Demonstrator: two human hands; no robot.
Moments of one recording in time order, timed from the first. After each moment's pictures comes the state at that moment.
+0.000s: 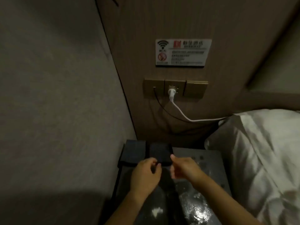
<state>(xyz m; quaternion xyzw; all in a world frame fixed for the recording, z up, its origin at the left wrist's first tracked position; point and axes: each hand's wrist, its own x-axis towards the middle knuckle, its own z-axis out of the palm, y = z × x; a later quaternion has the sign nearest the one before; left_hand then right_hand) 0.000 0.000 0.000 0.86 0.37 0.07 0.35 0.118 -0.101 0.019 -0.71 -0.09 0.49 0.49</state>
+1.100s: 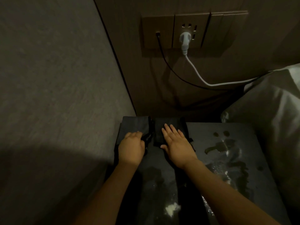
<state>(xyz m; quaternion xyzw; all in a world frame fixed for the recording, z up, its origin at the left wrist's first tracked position) 0.015 0.093 -0.121 0.92 0.35 0.03 0.17 0.125 -0.029 -0.143 -0.85 -0.49 0.17 0.08</state>
